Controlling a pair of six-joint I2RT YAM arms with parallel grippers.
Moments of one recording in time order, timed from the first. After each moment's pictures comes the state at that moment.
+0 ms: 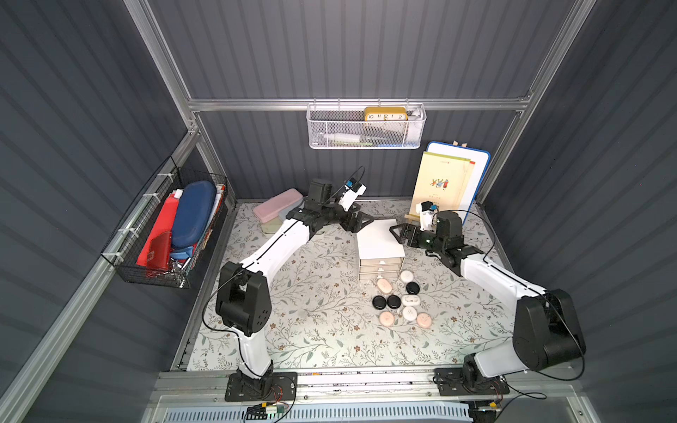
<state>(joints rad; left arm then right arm) -0.46 1.85 1.65 -0.30 0.67 0.20 0.22 1.45 0.92 0.06 -0.43 0.45</state>
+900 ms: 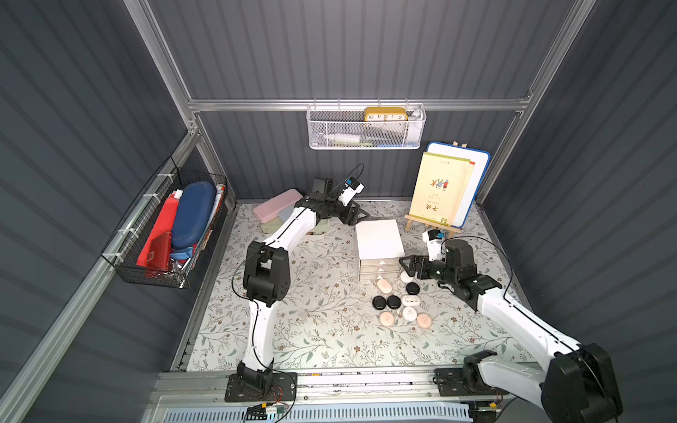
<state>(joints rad) -0.40 2.21 1.97 -0.41 0.79 0.30 0.27 1.14 0.66 -0.12 -0.34 0.36</state>
